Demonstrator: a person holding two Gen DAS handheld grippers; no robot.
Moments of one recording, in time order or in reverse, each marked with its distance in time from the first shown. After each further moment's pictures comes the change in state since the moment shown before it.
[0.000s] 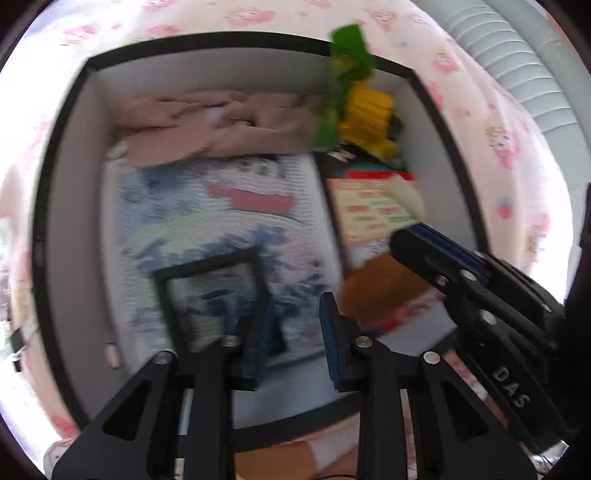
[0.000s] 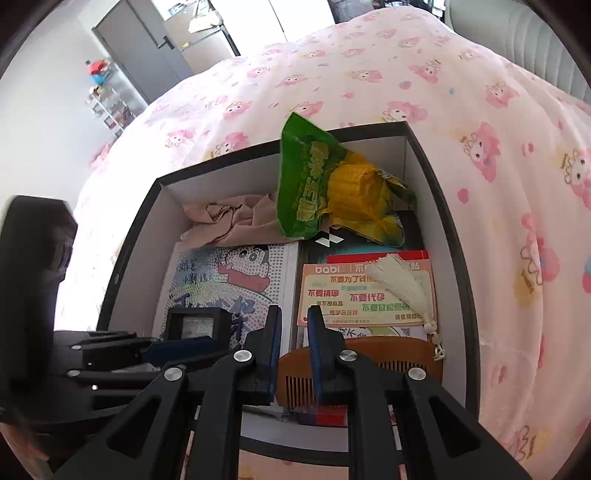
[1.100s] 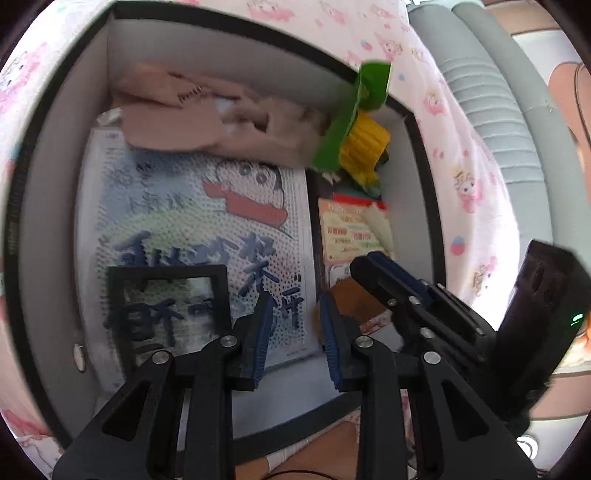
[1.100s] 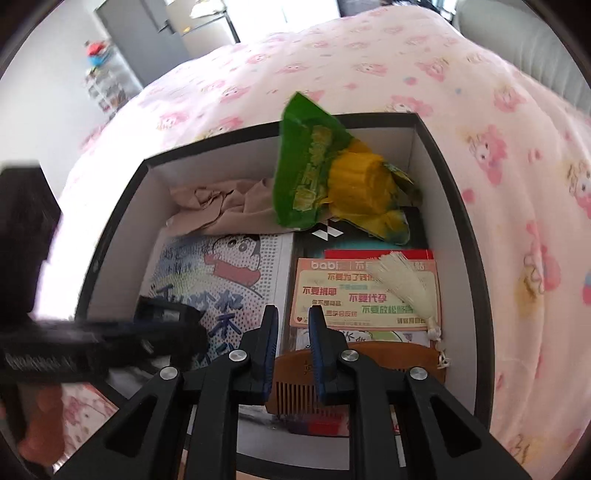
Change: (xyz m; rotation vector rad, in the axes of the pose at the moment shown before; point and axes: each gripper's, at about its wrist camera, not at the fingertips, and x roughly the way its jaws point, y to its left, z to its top) left arm 0.015 0.025 0.014 -0.144 0.003 -0.277; right arm 0.027 0.000 -0.004 -0.022 0.035 -0.024
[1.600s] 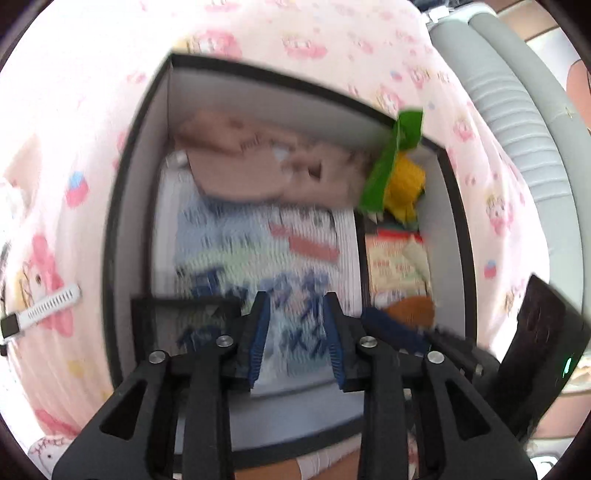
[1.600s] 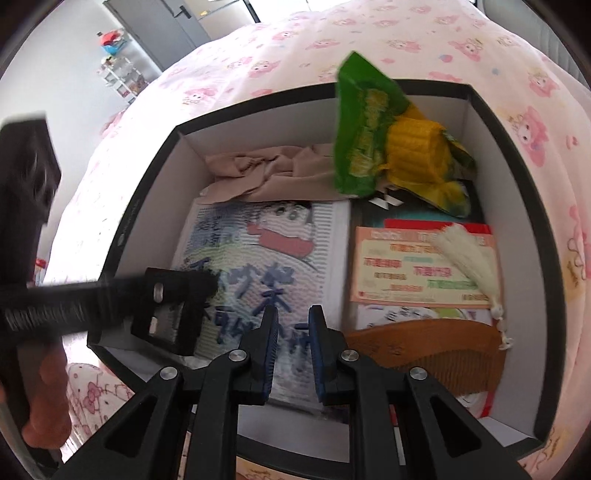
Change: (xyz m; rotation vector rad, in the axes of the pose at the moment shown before) left arm -0.034 0.000 0.009 -0.009 -0.131 0.156; right arm 0.022 0.036 -0.009 -0.048 0.077 0.081
